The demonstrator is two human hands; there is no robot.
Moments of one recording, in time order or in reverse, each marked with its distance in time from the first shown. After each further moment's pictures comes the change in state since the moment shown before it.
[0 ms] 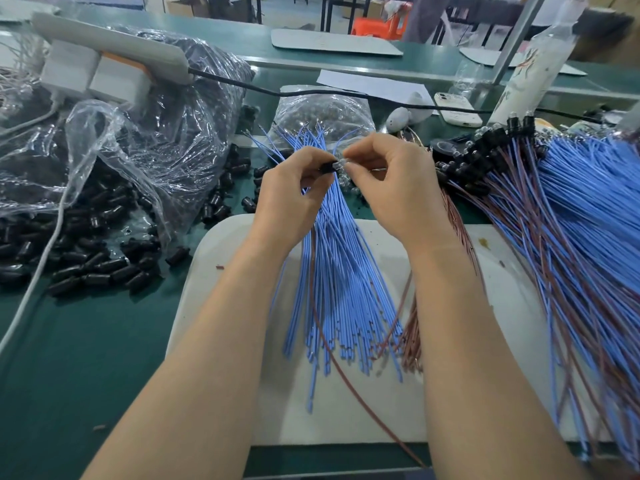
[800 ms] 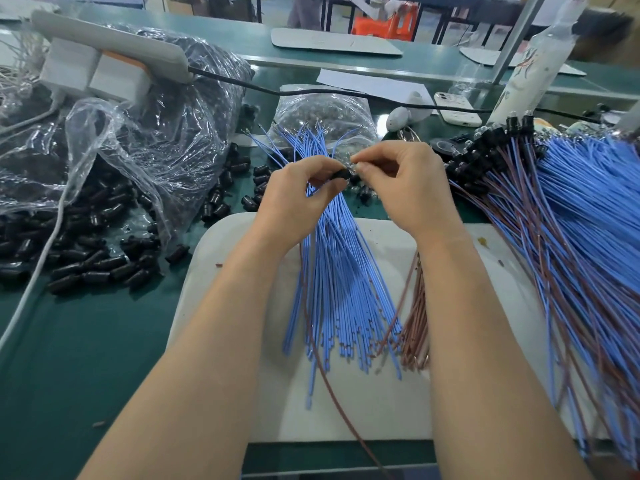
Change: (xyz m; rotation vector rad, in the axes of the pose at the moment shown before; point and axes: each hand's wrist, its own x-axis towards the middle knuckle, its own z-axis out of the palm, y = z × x) left_hand 0.002 -0.001 0.001 0.150 -0.096 0.038; right_hand 0.002 0.009 -0.012 -0.023 -0.037 0.100
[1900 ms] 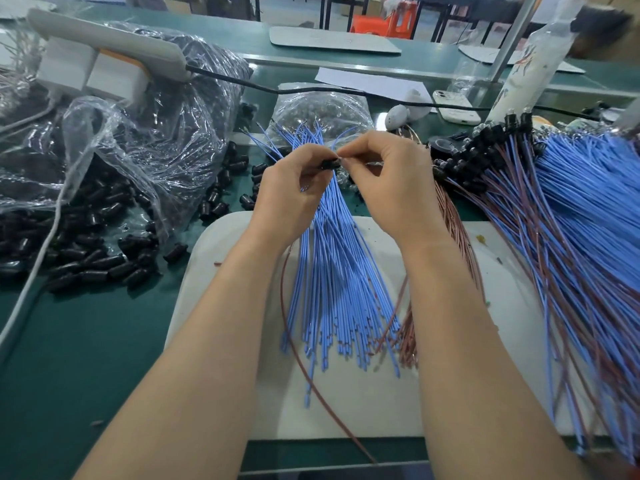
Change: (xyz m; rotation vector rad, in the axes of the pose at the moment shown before) left_hand -0.001 0.000 0.000 -0.181 0.049 -0.031; right_hand -0.004 -0.009 0.013 0.036 0.084 -0.131
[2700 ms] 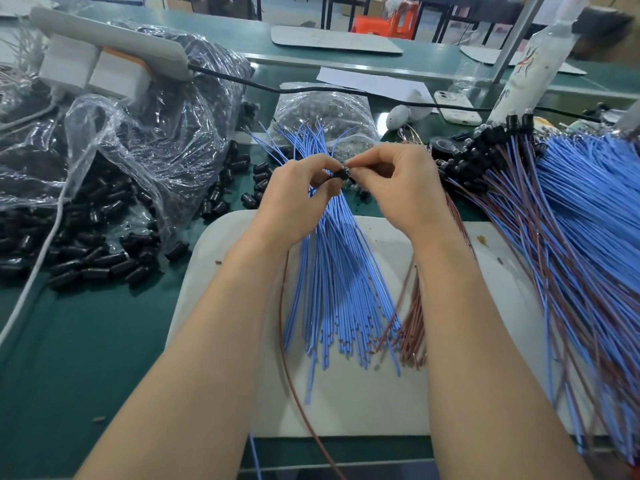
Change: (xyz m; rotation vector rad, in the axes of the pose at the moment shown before) left_hand 0.001 0.000 -0.001 0.277 -0.071 0.024; right_hand 0.004 0.014 -0.005 0.013 -0.098 0.159
